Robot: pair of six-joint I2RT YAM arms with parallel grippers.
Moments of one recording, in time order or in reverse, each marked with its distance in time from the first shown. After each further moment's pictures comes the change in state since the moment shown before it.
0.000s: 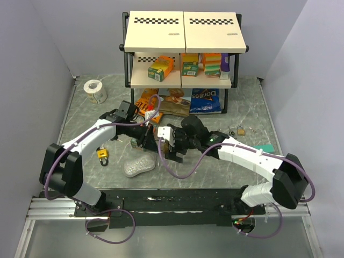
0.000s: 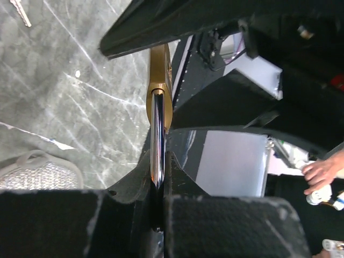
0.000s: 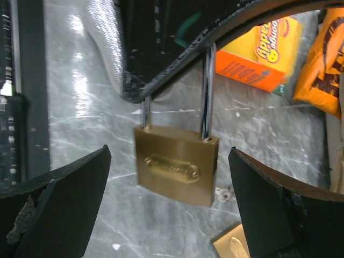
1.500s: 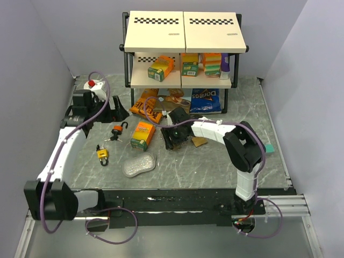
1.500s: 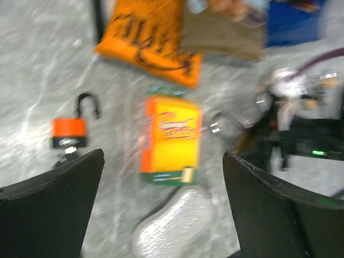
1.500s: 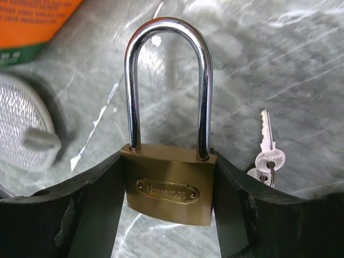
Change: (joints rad) left arm 0.399 -0.299 -0.004 0.228 -0.609 -0.303; right arm -0.145 0.554 0.296 -0.150 0.213 0.752
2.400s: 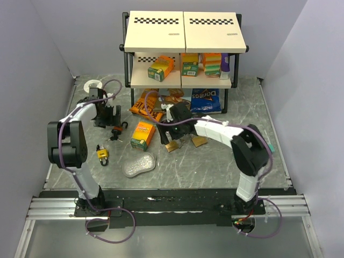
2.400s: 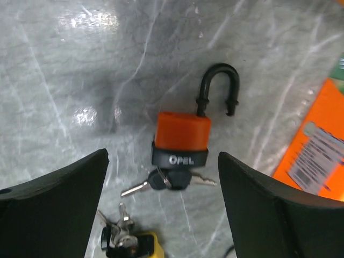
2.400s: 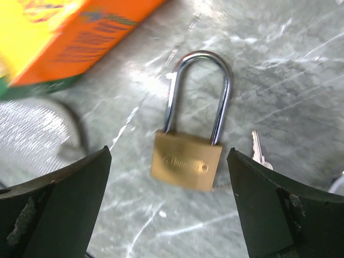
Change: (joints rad) left arm 0.060 0.603 0.209 -0.154 -0.264 0.253; right arm 0.006 -0.029 0.044 0.032 0.024 0.005
